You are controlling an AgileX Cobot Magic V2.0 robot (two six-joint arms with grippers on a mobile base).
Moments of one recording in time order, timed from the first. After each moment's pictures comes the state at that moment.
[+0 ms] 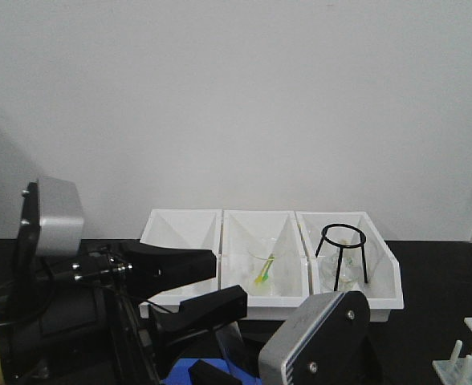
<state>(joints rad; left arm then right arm) -0.55 1.19 -0.86 1.24 -0.60 -1.29 0.84 1.20 -0.69 -0.04 -0.23 0.00</state>
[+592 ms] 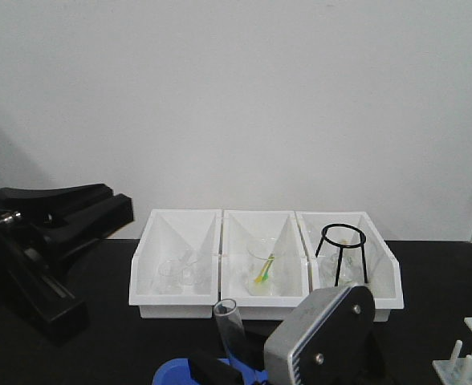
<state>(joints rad) -0.55 0.96 -0.86 1.21 -0.14 -1.27 0.83 1.20 -0.69 0.02 -0.29 -0.02</state>
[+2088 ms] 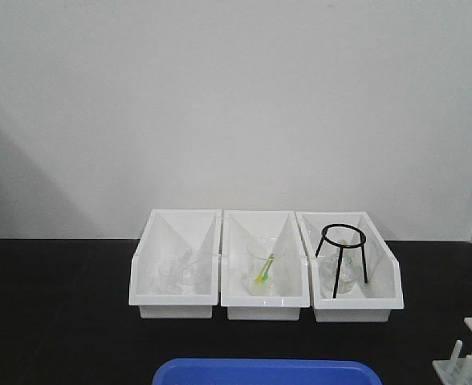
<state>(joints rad) -0.55 0.65 -0.33 1.18 0.29 -1.26 -0.35 1.24 -0.33 0.08 -0.96 0.10</state>
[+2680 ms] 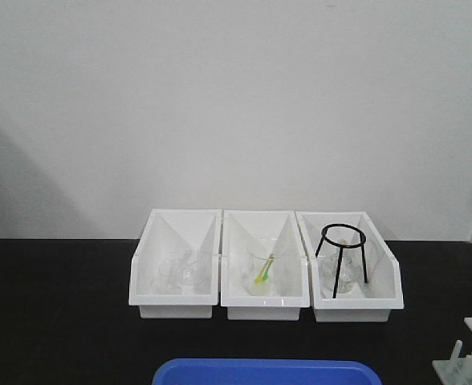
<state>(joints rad) -0.55 0.65 -0.33 1.18 0.29 -1.26 -0.37 1.51 -0.45 -0.18 -1.14 0.27</state>
